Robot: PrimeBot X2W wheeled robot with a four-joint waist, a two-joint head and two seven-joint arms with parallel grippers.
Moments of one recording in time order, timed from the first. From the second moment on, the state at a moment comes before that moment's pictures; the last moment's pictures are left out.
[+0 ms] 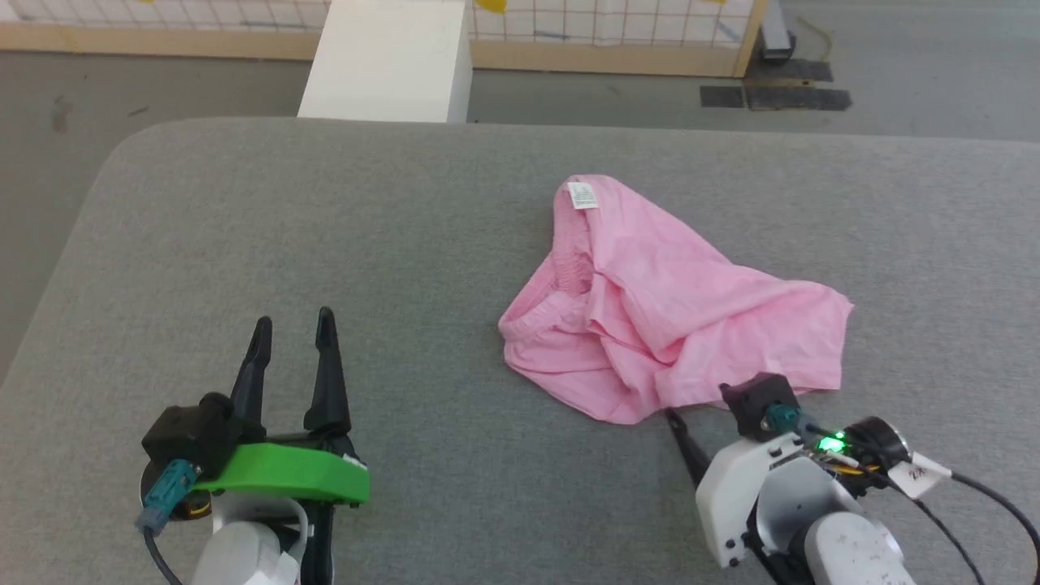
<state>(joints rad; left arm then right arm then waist) -0.10 0.05 -0.02 0.08 -0.33 -0.06 -0.26 -0.12 -0.05 0.20 0.16 -0.05 0.13 0.29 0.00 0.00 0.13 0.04</state>
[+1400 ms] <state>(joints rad) -0.11 0.05 -0.06 0.09 -0.35 -0.06 -0.26 -0.12 -0.05 -0.45 0.16 0.09 0.13 0.05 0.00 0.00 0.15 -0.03</state>
